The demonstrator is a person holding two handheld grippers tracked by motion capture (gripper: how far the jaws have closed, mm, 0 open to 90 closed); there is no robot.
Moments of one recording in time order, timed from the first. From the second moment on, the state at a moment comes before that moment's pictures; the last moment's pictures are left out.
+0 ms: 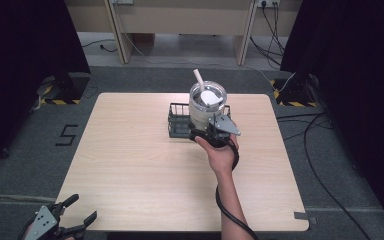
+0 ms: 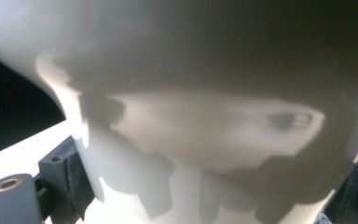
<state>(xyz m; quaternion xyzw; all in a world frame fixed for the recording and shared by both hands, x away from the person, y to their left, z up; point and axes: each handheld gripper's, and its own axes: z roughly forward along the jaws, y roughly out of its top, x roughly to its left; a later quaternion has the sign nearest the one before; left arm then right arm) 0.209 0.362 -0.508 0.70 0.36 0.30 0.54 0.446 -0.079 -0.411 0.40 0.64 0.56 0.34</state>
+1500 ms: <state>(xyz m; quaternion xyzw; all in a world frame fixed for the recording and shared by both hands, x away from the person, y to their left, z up) 0.211 0.363 -0.509 0.69 0.37 0.30 0.54 0.509 -0.088 -0.393 0.44 0.62 0.54 0.37</state>
